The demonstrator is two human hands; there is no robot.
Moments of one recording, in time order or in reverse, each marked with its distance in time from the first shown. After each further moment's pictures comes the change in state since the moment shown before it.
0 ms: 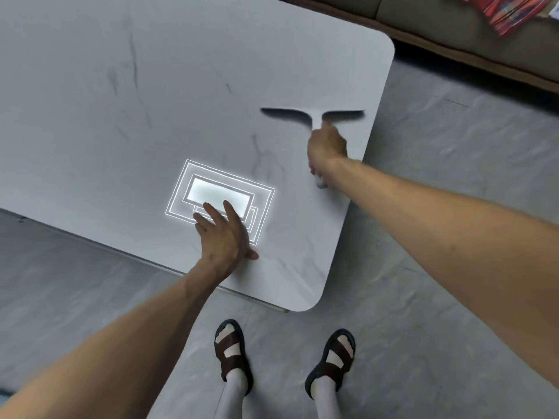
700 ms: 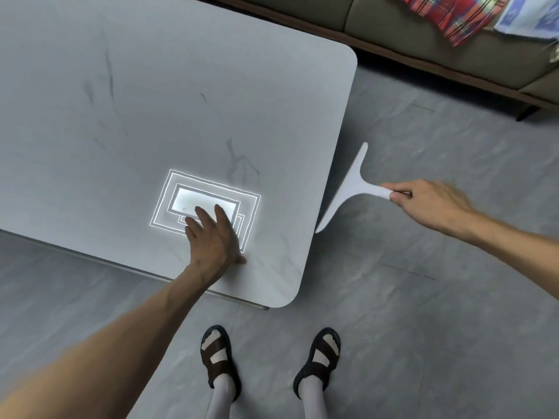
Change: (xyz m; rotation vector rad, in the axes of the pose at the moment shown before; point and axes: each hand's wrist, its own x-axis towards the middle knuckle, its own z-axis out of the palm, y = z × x) left_hand -0.018 0.023 0.002 -0.036 0.063 0.054; right_hand -0.017 0.118 -0.211 -1.064 0.077 -0.378
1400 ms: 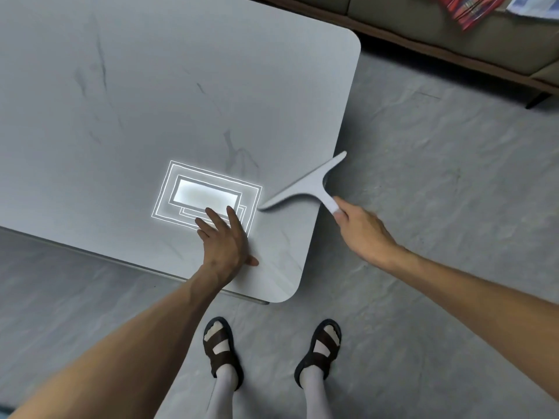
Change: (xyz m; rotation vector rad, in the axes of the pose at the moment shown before) left_hand 0.002 0.016 0.021 0.059 -0.094 0.030; right_hand -0.032 -0.091 0.066 0.443 -0.088 -0.053
